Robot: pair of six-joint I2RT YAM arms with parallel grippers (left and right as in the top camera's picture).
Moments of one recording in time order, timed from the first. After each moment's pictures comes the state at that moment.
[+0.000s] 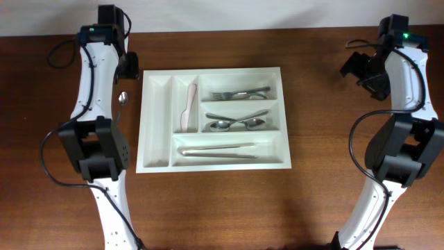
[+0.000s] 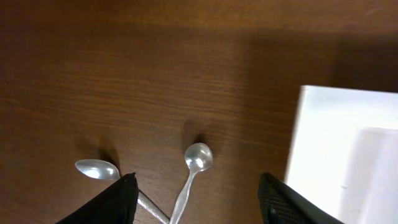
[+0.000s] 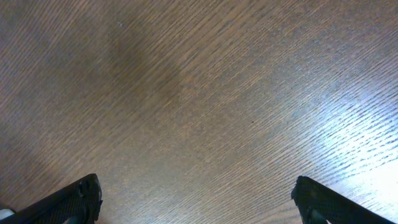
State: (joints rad) left arm 0.03 2.42 2.35 -1.22 -0.22 0.01; right arm -0.27 2.27 2.11 -1.16 0.00 0.46
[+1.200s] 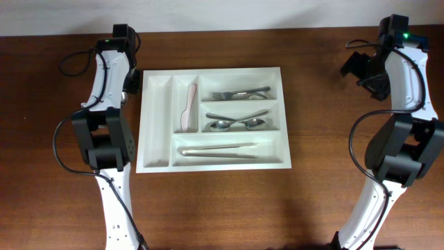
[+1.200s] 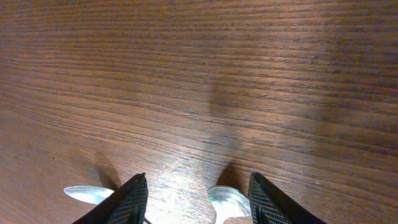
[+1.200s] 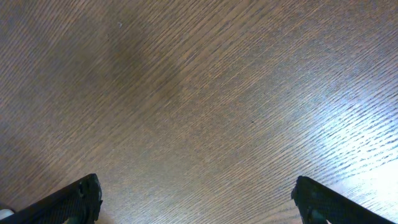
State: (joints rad) left arm 0.03 2.58 2.35 -1.19 -0.39 0.07; right arm -0.27 2.27 2.11 -1.16 0.00 0.46
